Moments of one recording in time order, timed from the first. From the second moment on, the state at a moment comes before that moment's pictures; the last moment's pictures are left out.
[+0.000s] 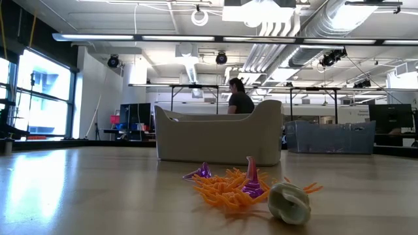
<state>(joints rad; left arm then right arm) -0.23 1.67 1.49 0.13 -0.47 -0.22 0.44 1.09 0.92 0.27 0.71 0.34</state>
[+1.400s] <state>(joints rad) -0.23 1.67 1.49 0.13 -0.47 -0.21 0.44 1.07 0.92 0.28 0.73 0.29</state>
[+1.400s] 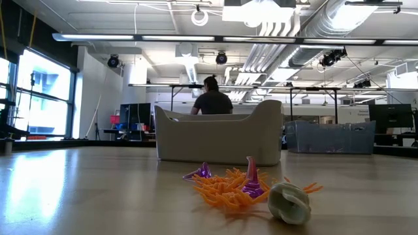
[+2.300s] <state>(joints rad) -0.44 1.40 1.49 -0.37 -0.65 -0.49 0.44 0.83 0.92 -0.27 0.76 0.46</state>
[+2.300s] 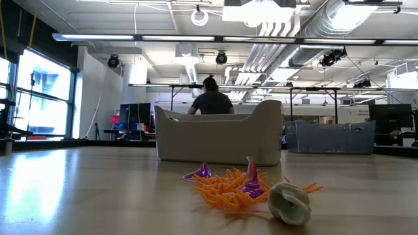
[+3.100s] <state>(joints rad) -0.96 1.41 1.49 -0.92 -0.46 -2.02 0.44 0.83 0.91 -0.54 0.72 0.63</state>
